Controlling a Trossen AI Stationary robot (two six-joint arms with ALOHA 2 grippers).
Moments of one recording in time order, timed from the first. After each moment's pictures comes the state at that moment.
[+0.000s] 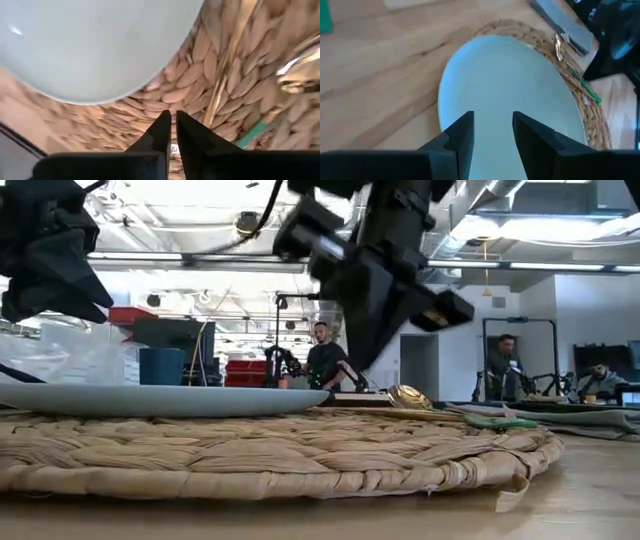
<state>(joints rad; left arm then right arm) -0.72 0.62 0.43 -0.81 -0.76 -1.53 0.17 2.00 1.55 -0.76 -0.13 1.25</state>
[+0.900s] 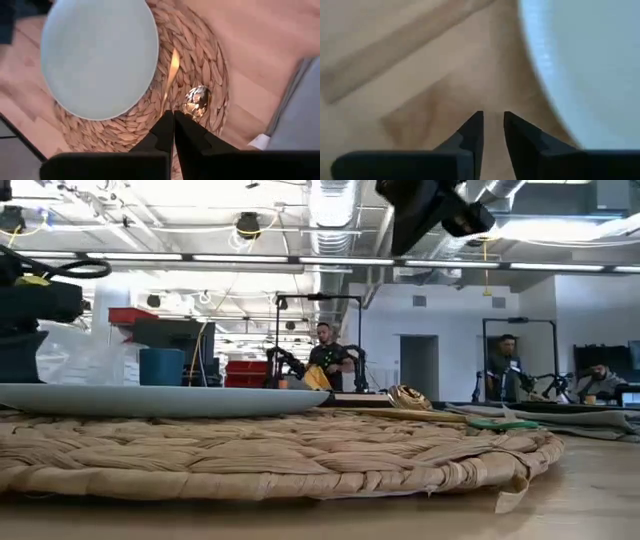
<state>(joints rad) -0.70 1.08 0.37 -0.66 -0.48 -1.66 0.13 1.64 1.55 -1.03 0.16 1.11</state>
